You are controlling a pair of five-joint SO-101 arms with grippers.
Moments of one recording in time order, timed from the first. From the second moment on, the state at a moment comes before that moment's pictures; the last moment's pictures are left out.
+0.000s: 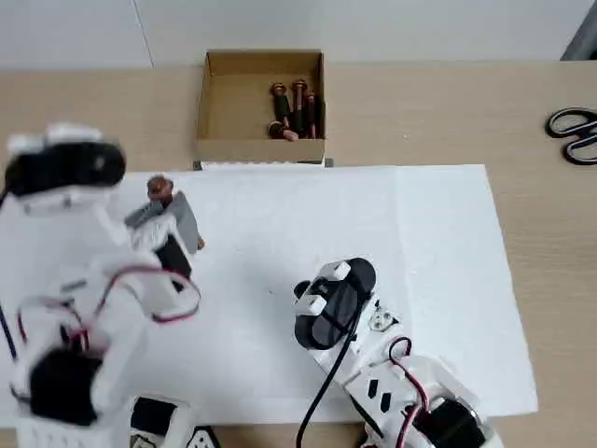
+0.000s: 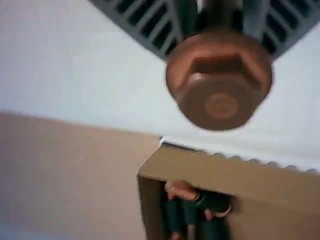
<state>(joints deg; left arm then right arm) 6.5 -66.5 32.1 72.7 29.9 -40.7 -103.6 73.2 65.1 6.4</state>
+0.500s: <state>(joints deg) 6.5 -102.7 66.3 61.6 40.8 -46.2 -103.6 82.4 52.6 6.4</state>
